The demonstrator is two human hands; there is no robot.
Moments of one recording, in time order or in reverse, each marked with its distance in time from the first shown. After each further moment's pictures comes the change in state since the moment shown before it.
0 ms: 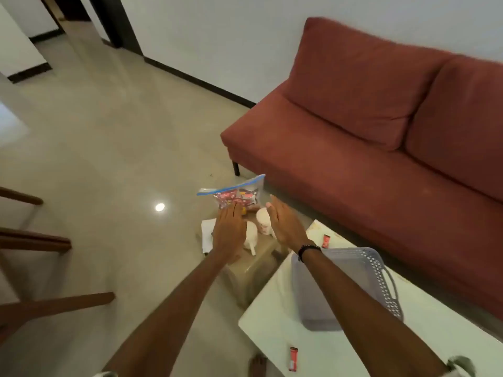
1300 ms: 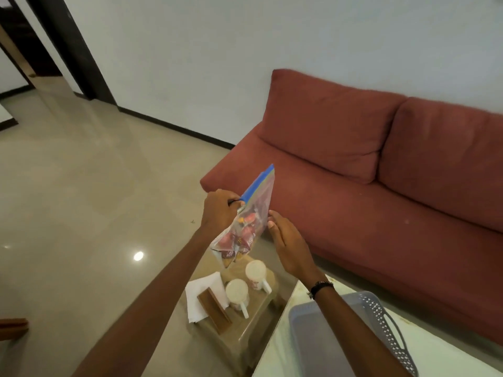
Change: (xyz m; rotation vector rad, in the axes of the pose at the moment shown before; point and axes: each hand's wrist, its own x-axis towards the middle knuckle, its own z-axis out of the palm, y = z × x) left_hand 0.184 0.040 -0.088 -0.284 0.007 0.110; right_hand 0.058 -0.020 -0.060 0.180 0.249 -0.158
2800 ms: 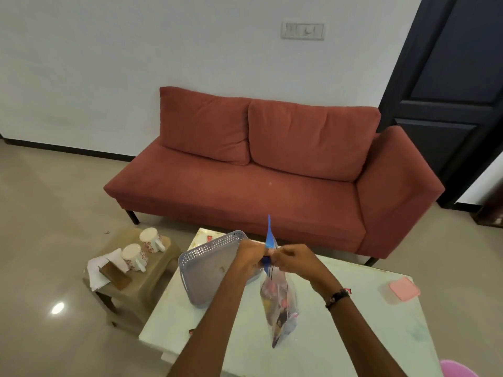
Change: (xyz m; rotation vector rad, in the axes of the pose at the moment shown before) left_hand -0.381 0.390 0.190 -0.590 -0.623 -0.664; right_hand -0.436 0.052 -0.317 0.196 0.055 0.558
